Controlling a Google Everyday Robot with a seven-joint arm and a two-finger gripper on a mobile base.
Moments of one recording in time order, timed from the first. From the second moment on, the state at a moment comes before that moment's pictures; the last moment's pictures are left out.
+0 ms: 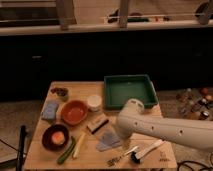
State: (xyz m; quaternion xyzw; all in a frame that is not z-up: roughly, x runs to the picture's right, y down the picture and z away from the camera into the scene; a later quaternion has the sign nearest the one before) arm 0.073 0.250 0.745 -0.29 -0.12 -0.17 0.93
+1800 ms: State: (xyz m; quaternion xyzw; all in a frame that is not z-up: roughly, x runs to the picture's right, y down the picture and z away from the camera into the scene) arm 0.048 0.283 0.800 -0.34 -0.19 -0.08 0.92
